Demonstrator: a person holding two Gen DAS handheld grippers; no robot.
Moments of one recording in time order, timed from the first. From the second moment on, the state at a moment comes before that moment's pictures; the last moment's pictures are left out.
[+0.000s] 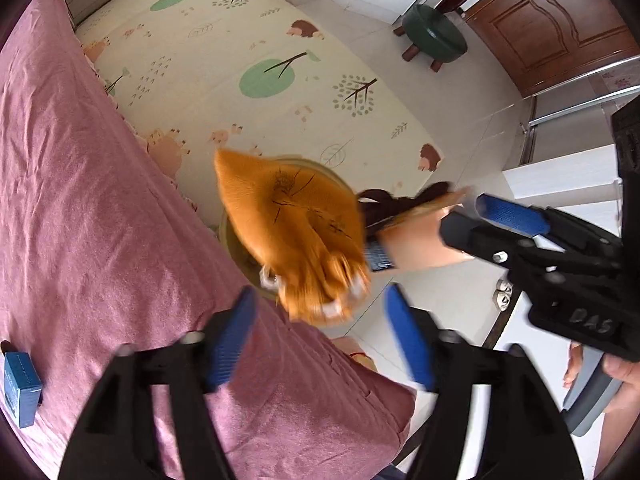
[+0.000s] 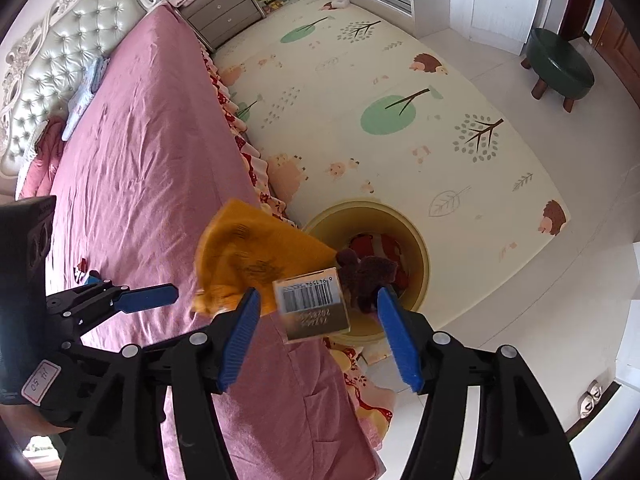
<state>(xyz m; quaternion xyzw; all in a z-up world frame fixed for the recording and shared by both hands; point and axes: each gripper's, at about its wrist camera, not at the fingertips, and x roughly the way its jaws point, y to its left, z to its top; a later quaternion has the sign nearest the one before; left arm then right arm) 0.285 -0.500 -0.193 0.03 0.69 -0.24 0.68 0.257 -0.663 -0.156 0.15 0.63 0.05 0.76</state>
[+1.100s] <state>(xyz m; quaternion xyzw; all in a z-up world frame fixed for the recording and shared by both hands) 0.210 -0.364 -0.140 -0.03 0.67 -0.17 0.72 0.227 -0.539 -0.106 0.10 0.62 0.13 0.76</state>
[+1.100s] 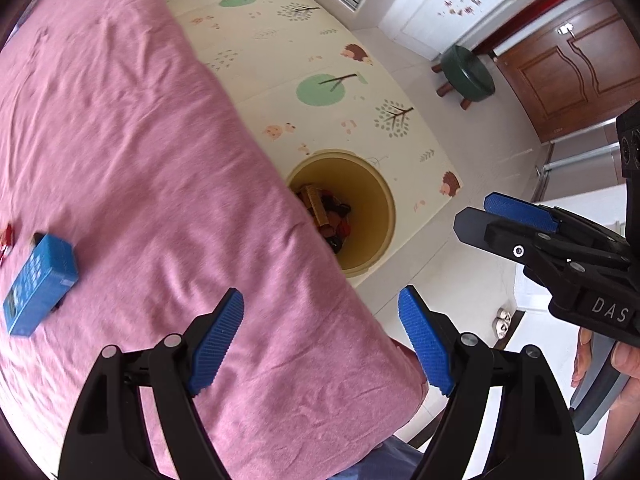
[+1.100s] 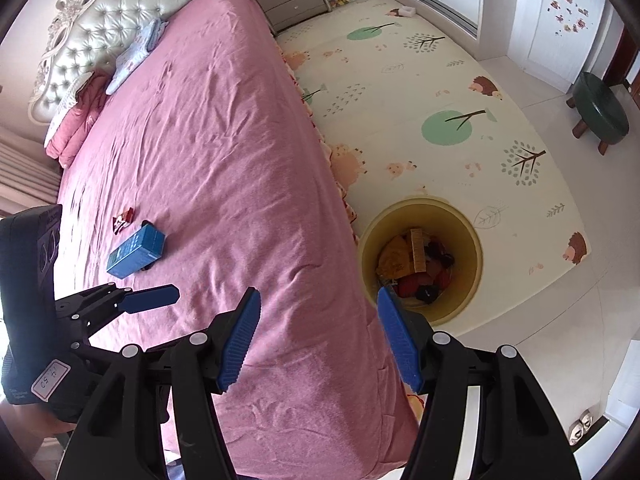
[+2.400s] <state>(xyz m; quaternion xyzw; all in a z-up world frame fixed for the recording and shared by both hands) 0.195 -0.026 -0.169 -0.04 0.68 -0.06 0.73 0.255 -0.191 -0.151 -0.12 0.65 0.31 0.69</state>
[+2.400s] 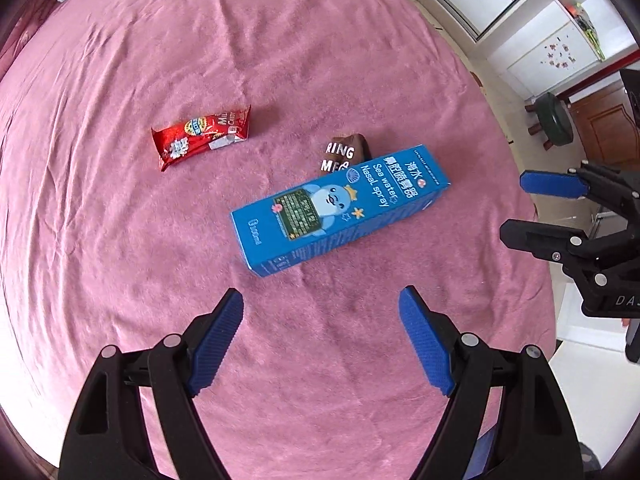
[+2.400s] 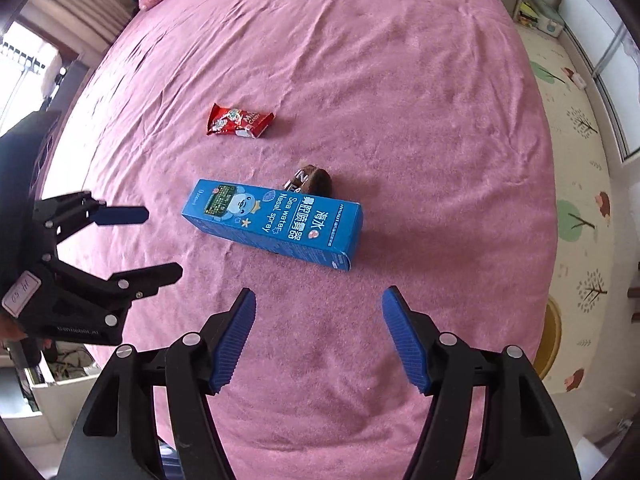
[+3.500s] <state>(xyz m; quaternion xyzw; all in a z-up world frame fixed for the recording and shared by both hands) 0.252 -0.028 -0.266 0.05 0.72 -0.27 0.64 0.280 -0.103 -0.256 -0.35 0.63 0.48 0.50</state>
